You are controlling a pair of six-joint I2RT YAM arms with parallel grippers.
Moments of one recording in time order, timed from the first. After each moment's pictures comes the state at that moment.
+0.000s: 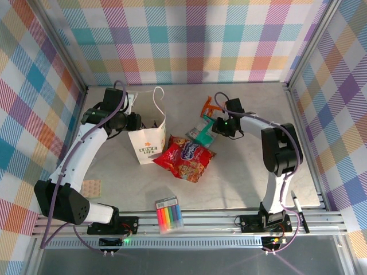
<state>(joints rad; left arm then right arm) -0.23 1.38 1.37 -0.92 0.01 -0.13 0.28 1.92 1.25 -0.40 -0.27 0.50</state>
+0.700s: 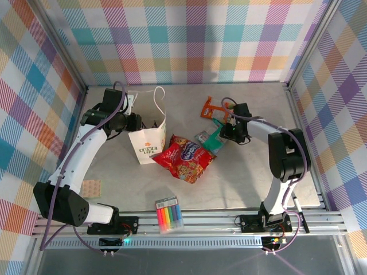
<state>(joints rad) -0.23 1.36 1.36 -0.91 0.03 -0.14 0.24 1.83 1.11 -0.43 -0.18 0.49</state>
